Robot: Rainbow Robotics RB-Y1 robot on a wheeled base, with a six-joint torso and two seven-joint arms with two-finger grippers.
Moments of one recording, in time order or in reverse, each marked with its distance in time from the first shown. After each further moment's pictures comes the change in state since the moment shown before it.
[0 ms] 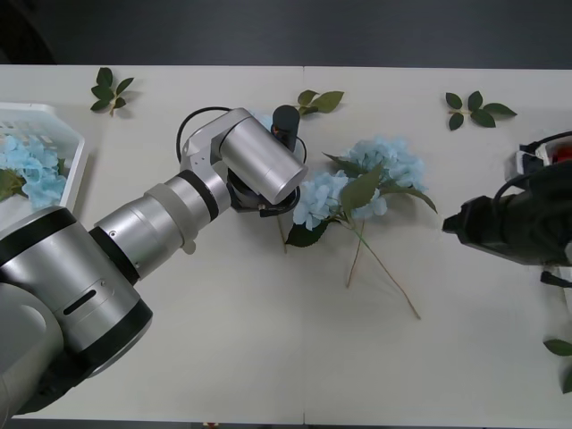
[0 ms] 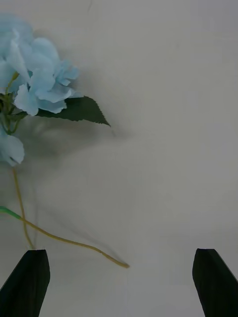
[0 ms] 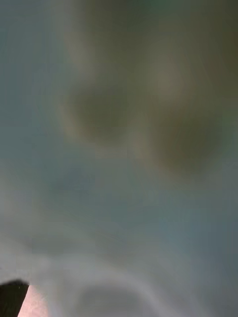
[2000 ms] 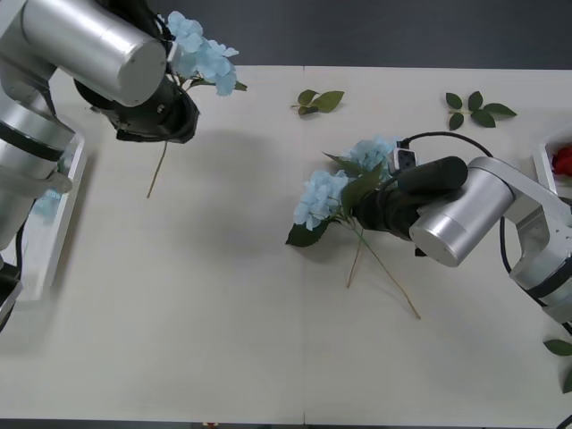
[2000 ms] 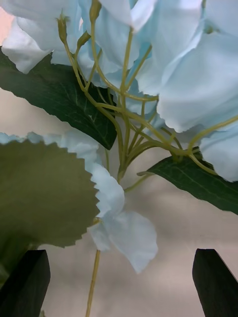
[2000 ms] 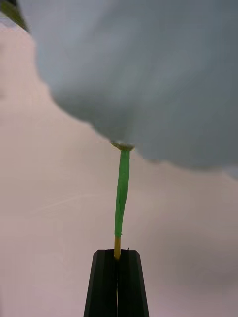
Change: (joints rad) right arm -0.261 0.392 0.291 0.532 0.260 -0.295 0.244; left arm 0.146 0.410 0.384 -0.724 0.124 0.457 -0.483
